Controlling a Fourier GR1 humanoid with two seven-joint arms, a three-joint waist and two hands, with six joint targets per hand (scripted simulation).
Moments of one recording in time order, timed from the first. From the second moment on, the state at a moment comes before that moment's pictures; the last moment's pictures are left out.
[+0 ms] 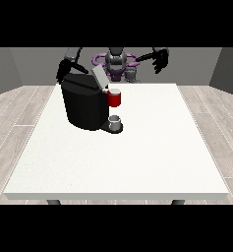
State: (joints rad) left arm -0.70 0.06 0.36 -0.66 -0.44 -0.28 -0.33; right arm -0.13 -0.09 -0.15 -1.14 0.12 -0.18 -0.06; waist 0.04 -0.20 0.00
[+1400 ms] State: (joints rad) left arm -0.39 0.00 0.21 -1.05 -0.21 -0.29 -0.20; right arm -0.47 -0.18 -0.20 -1.20 -0.04 0.00 0.12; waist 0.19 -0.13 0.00
